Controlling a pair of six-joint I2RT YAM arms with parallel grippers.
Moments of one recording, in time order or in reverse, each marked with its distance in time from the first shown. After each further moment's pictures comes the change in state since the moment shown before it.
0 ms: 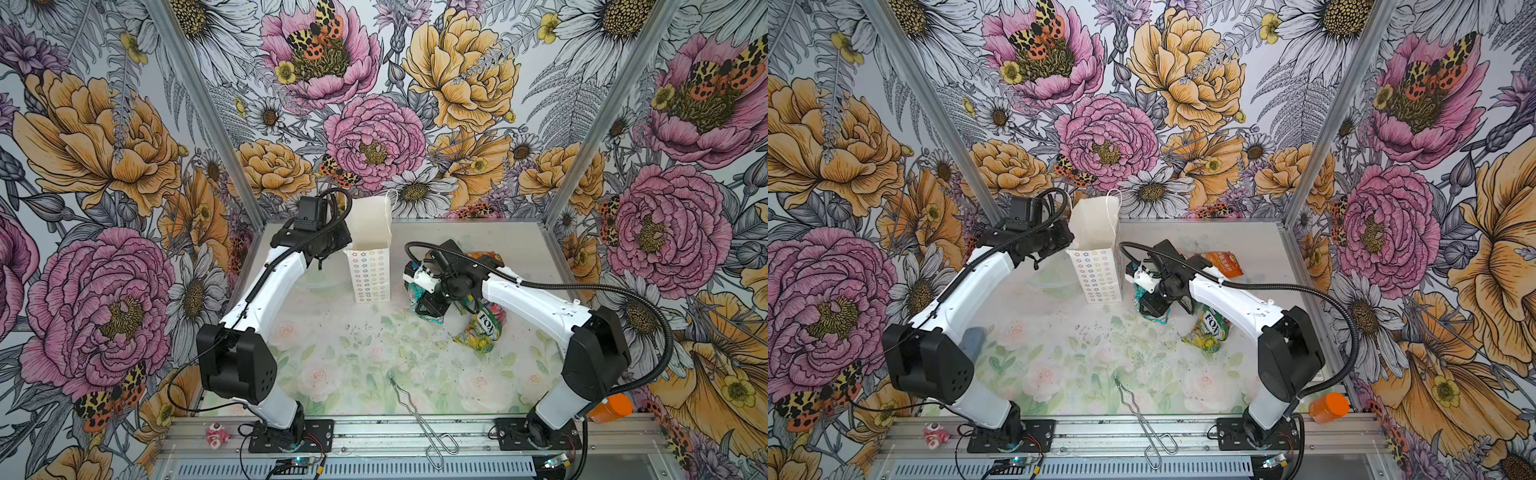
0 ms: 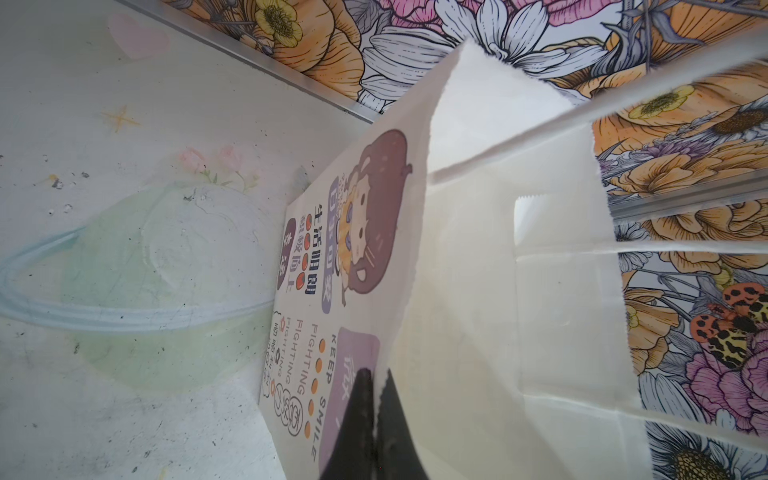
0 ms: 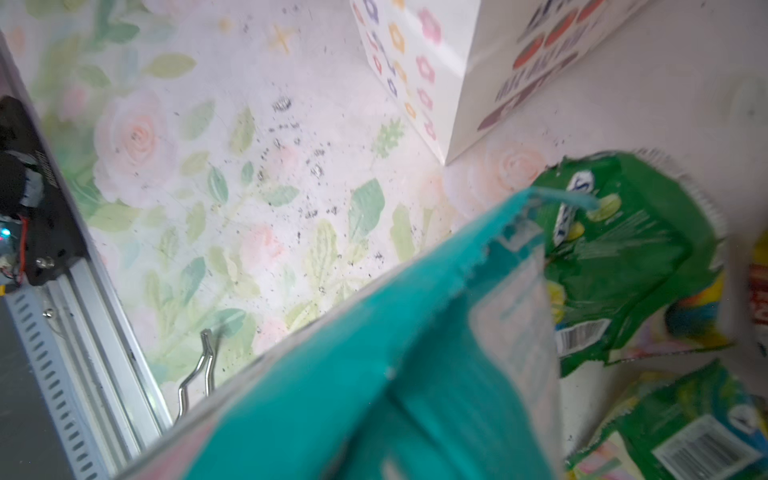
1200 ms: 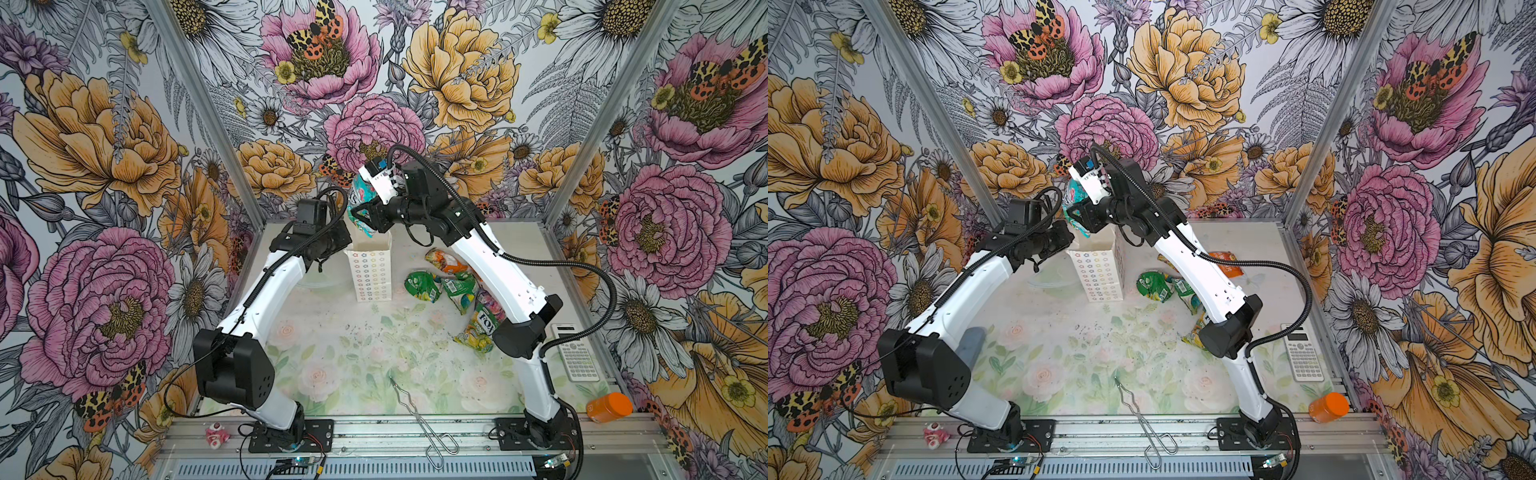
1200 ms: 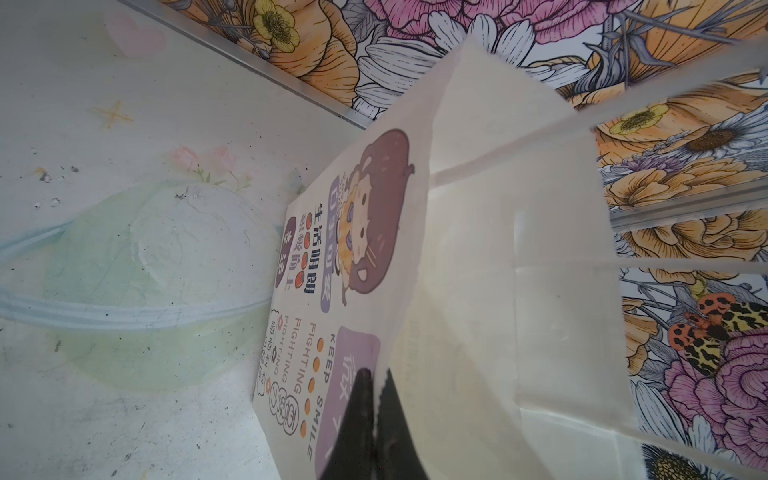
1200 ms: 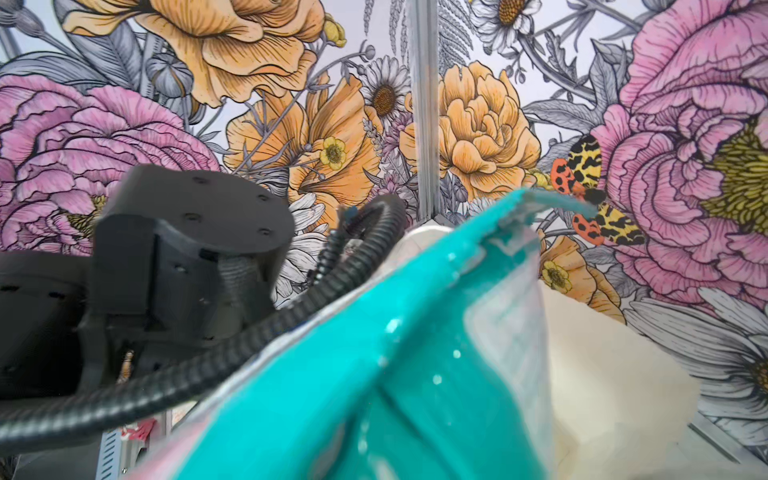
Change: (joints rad) left arm -0.010 -0.038 -0.050 0.047 -0.001 -0.045; right arm 0.099 0.530 1.214 0.016 0.029 0.333
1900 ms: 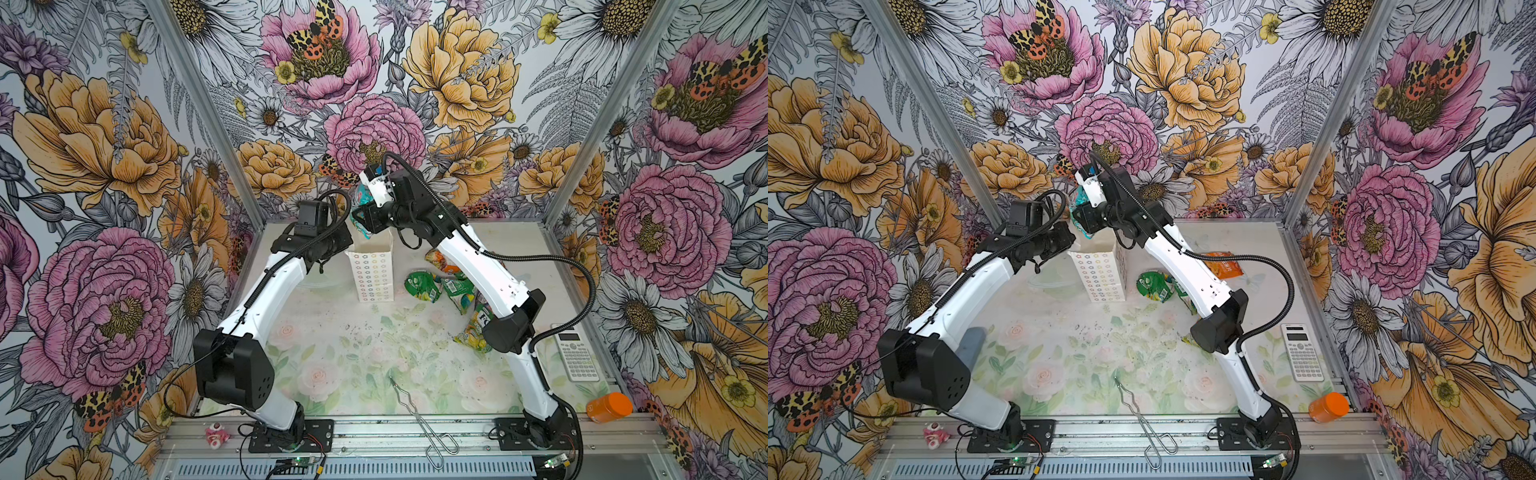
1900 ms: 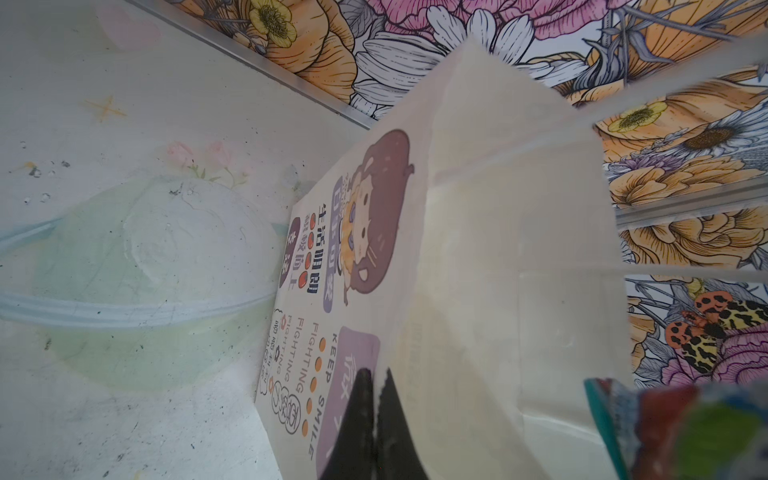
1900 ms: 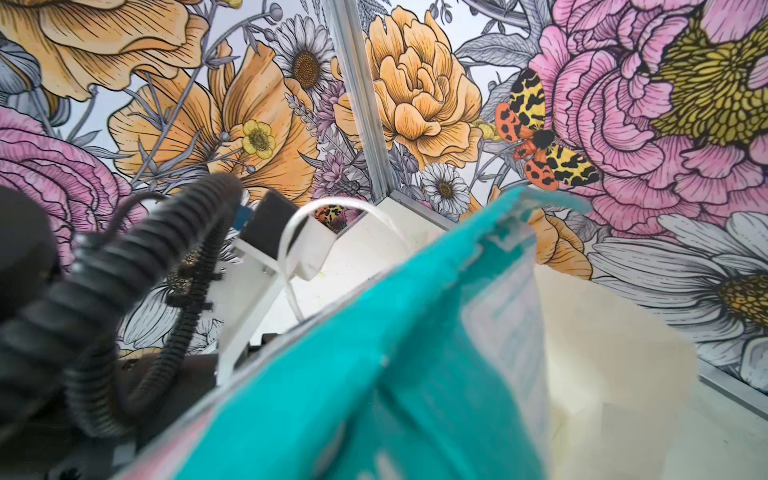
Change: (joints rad) left arm -0.006 -0.002 -0.015 0.014 0.000 -0.006; right arm 0.001 0.080 -0.006 0.020 0.135 0.078
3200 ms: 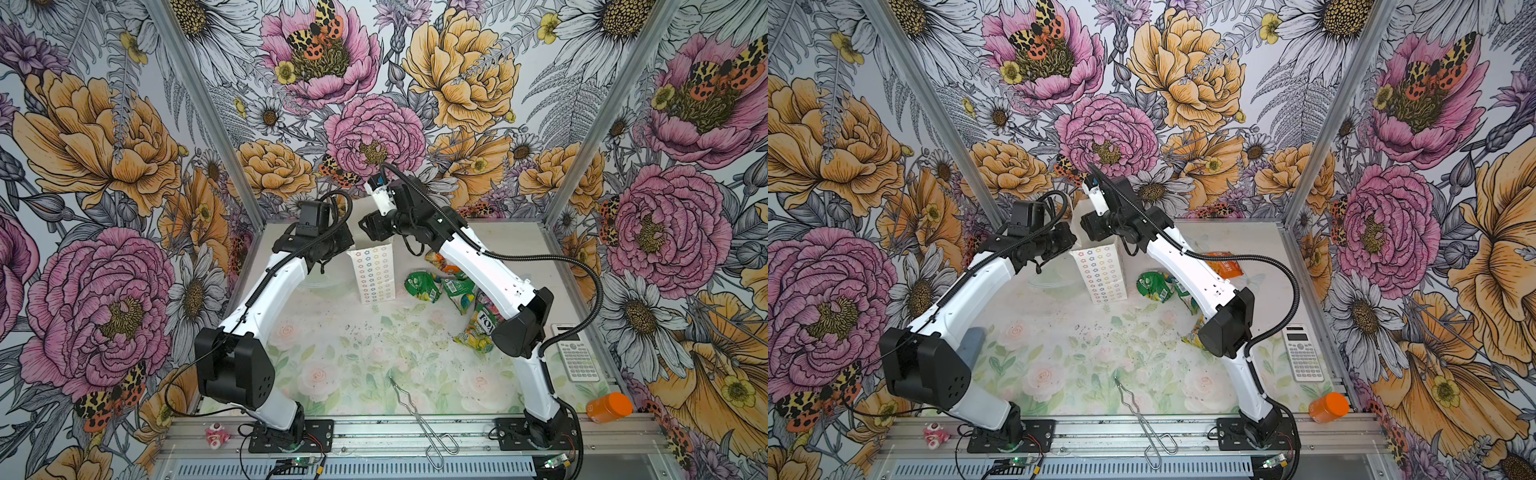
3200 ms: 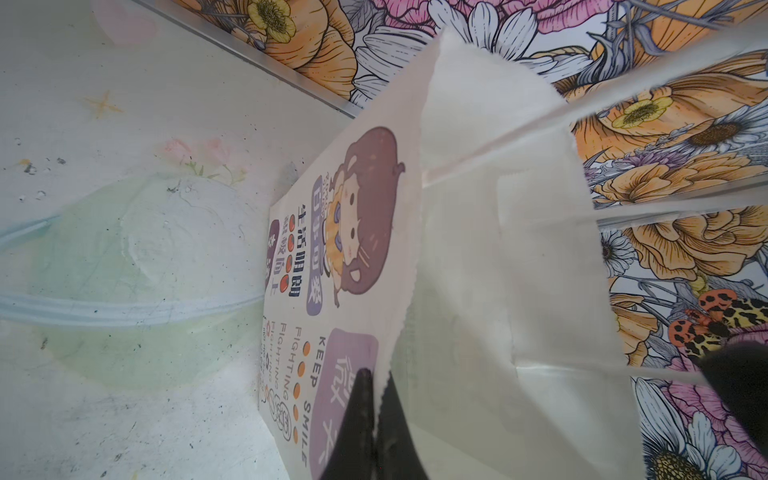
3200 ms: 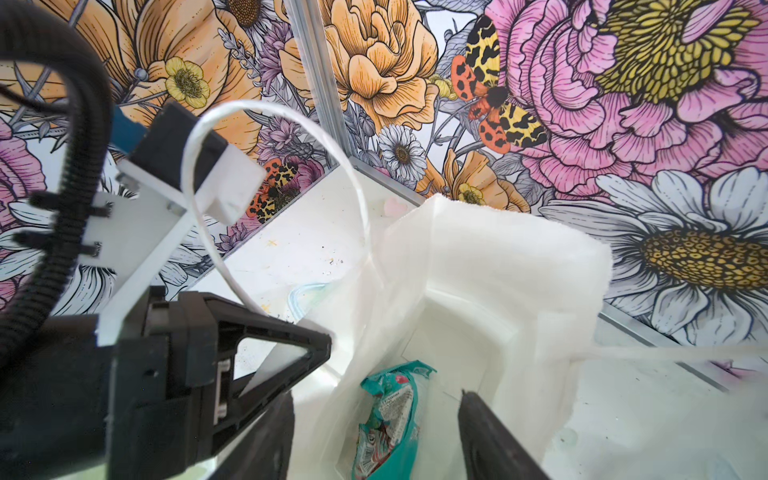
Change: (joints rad) left arm -0.006 0.007 0.000 0.000 -0.003 0.000; right arm 0.001 -0.106 -0.216 0.031 0.096 -0.076
